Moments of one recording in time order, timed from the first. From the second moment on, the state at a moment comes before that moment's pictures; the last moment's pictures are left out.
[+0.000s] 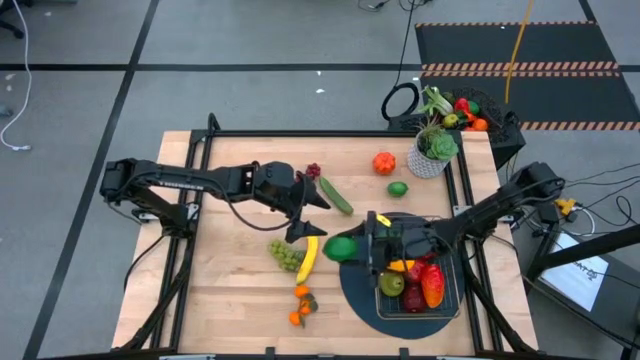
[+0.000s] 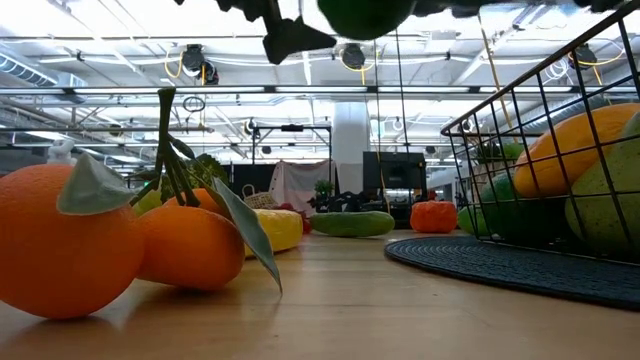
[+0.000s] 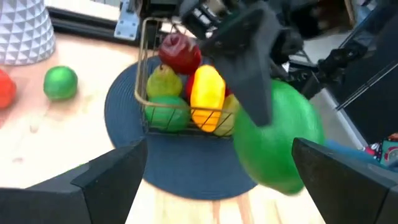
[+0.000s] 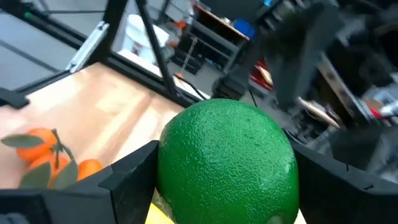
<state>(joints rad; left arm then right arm) 0.03 1.47 1.15 -0.15 0.30 -0.19 0.43 1.42 0.67 0.62 0.43 -0.44</state>
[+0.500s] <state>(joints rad) 0.02 1.44 1.15 -0.19 0.28 -0.16 0.66 1.22 0.67 0.24 0.75 -0.08</state>
